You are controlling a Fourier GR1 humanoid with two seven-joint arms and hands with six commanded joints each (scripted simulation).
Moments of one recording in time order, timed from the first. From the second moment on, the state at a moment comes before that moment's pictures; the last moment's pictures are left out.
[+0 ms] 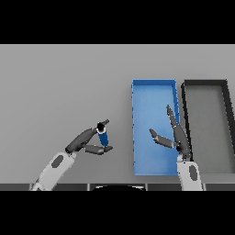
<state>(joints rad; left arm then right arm) -0.19 0.33 -0.55 -1.42 0.04 -0.16 -0.05 0.06 -0.15 0.09 -1.67 0.16 0.07 -0.07</state>
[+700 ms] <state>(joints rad) -0.21 0.18 -0.54 -1.34 0.12 -0.17 -0.12 0.04 -0.16 0.10 -1.66 0.18 0.06 -0.06</state>
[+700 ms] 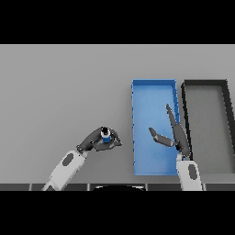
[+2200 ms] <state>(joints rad) -0.24 0.10 -0.53 -1.57 0.04 -0.21 -0.08 0.23 -0.05 0.13 -1.77 0.28 -0.09 -0.08</state>
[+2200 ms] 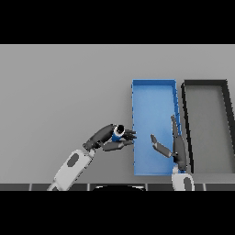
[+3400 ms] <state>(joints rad) -0.22 0.03 -0.46 -1.58 -0.05 -0.30 -0.04 -0.17 -0.26 0.31 -2.08 -0.09 0.35 0.30</state>
